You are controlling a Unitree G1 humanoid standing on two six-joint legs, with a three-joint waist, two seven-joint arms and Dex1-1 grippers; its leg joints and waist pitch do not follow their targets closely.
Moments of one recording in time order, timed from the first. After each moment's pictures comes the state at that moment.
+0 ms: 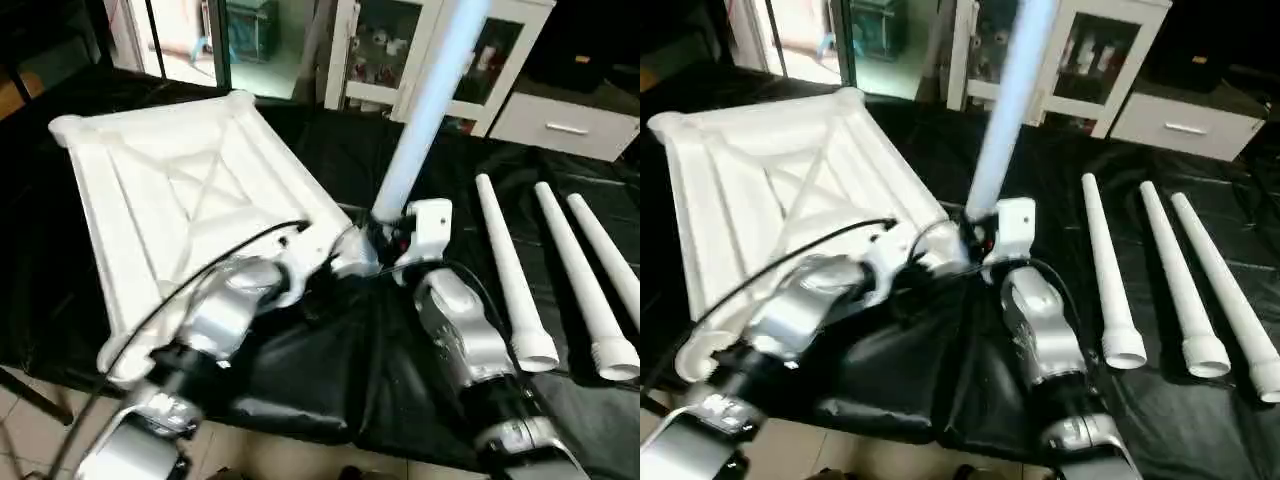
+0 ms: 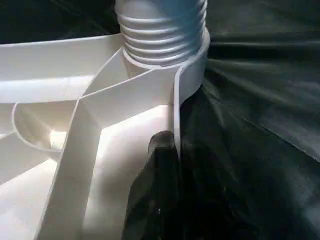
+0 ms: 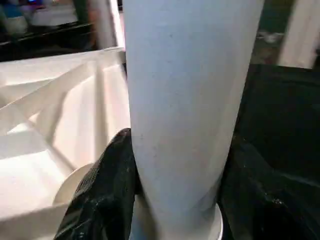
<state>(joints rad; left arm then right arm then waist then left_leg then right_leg) -0.61 0.13 -0.33 0.41 0.18 0.45 -0.63 -0.51 -0.02 0.01 0.57 0.20 -0.02 0.13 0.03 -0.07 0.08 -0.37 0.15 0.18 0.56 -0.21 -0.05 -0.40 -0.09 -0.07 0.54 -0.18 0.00</state>
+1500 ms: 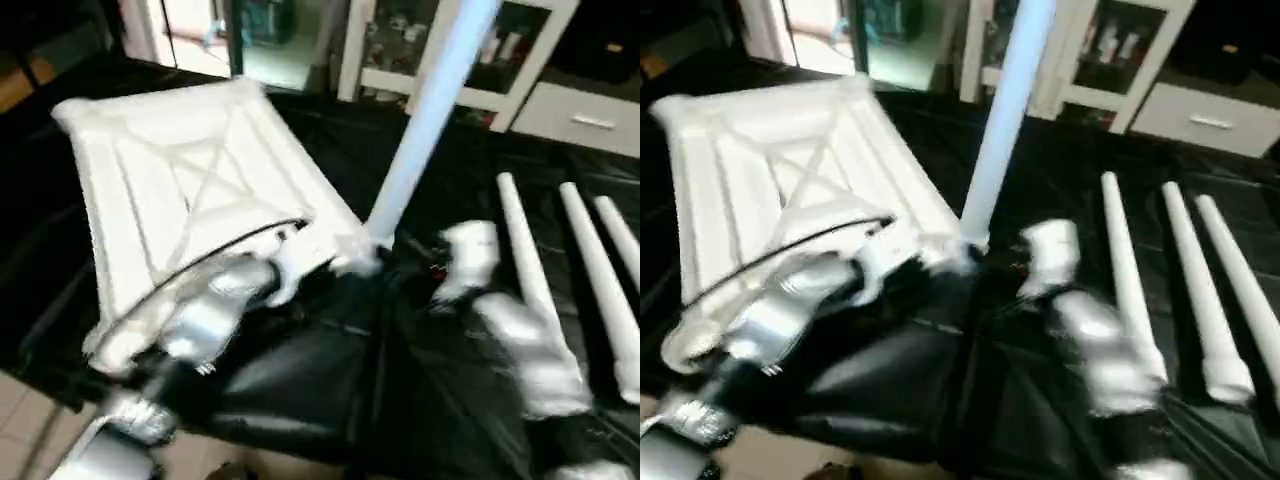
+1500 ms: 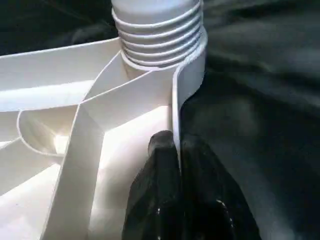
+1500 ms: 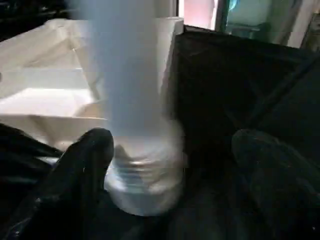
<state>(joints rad) -0.52 0.31 -0.34 0.25 0.13 0.31 -0.82 -0.27 -0.30 0.00 0.24 0.33 0.10 0.60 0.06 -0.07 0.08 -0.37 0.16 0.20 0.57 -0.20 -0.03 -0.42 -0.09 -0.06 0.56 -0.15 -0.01</state>
